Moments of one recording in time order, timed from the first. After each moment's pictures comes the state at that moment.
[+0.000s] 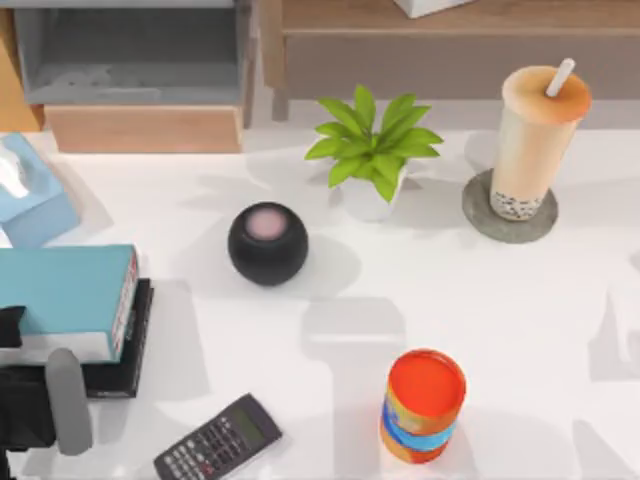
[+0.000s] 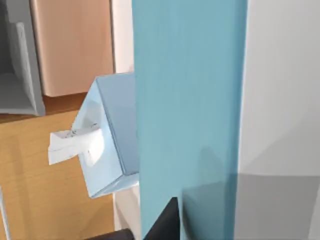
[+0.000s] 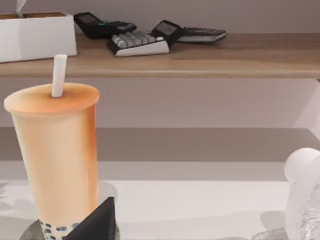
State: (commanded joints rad) left arm -0.07 0.99 -0.05 0.55 -0.03 1.56; right arm 0.00 0.00 0.00 0.00 0.00 0.00
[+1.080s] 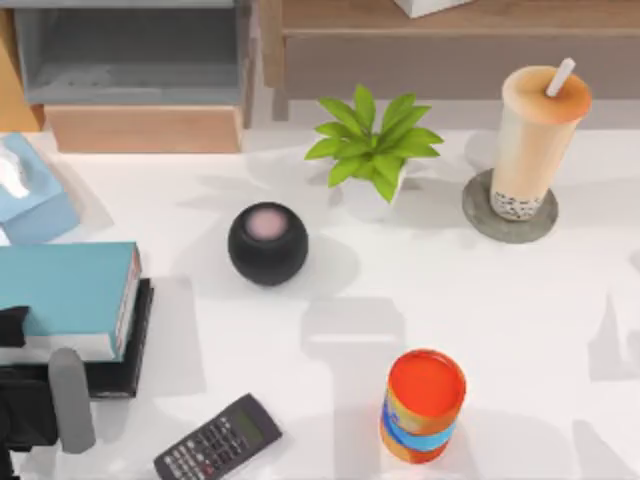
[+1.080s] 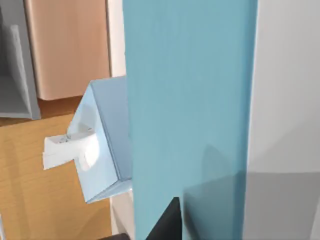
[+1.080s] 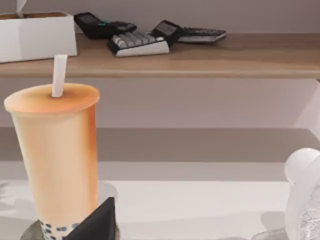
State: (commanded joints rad) left arm -0.07 1.09 -0.06 0.63 -0.03 1.56; right arm 0.00 0.00 0.00 0.00 0.00 0.00
